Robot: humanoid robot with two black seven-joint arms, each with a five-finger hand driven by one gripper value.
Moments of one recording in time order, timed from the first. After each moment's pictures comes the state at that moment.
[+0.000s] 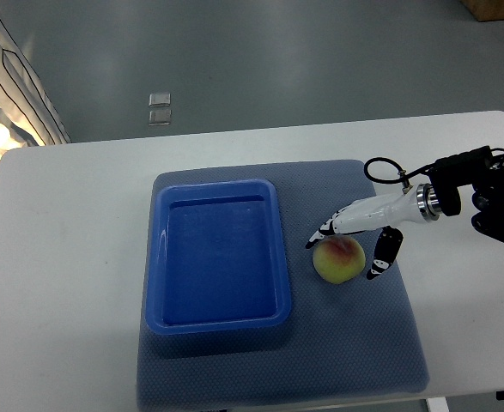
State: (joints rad) left arm 0.00 0.00 0.03 -0.15 0.00 0.02 0.07; right arm 0.95 -0.61 0.21 1.19 -1.73 0.41 0.48
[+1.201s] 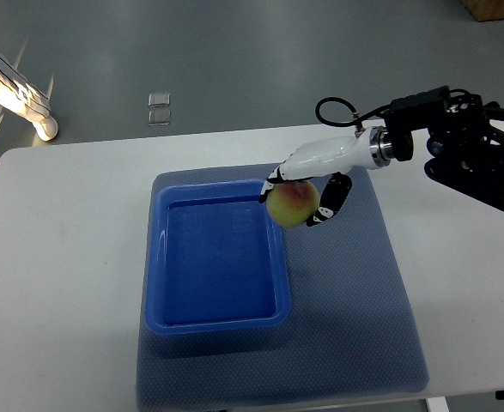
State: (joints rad) left arm 0.00 0.00 0.03 -0.15 0.00 0.02 0.07; right arm 1.17 -0.39 0.23 1.06 -1.70 0.40 0.48
